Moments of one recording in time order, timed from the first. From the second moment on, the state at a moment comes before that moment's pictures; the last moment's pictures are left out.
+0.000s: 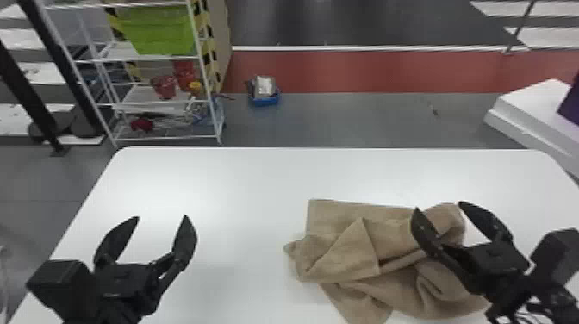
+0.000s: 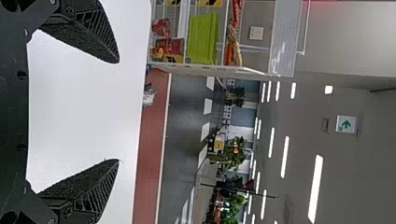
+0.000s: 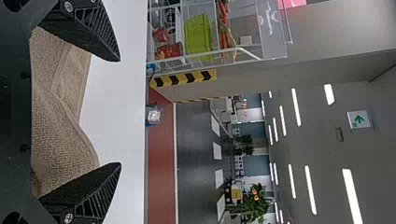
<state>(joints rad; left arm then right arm) 0.59 0.00 0.11 -2.10 0.14 0.03 -0.12 0.40 -0.05 -0.16 -1.93 -0.17 0.10 0.40</state>
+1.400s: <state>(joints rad) 0.62 0.00 0.10 -2.13 0.13 0.03 -0.12 0.41 -0.06 -0.09 -1.95 -0.13 0.04 0.45</state>
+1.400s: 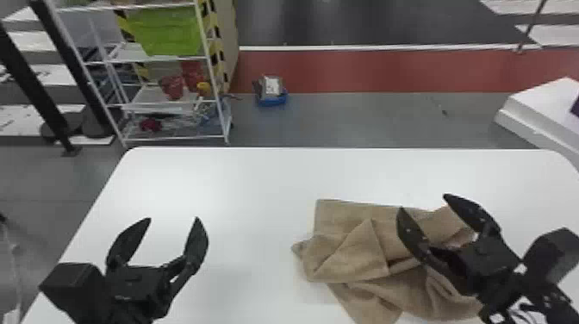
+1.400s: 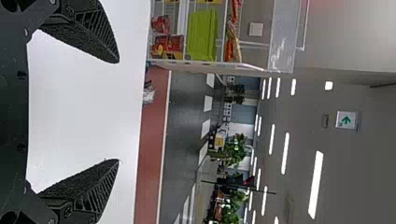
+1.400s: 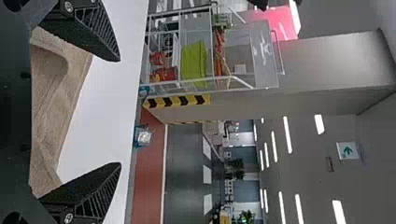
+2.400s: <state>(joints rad) 0.63 0.00 0.10 -2.12 0.13 0.03 -0.13 0.40 -0.09 -0.04 -1.94 0.05 0.04 0.68</state>
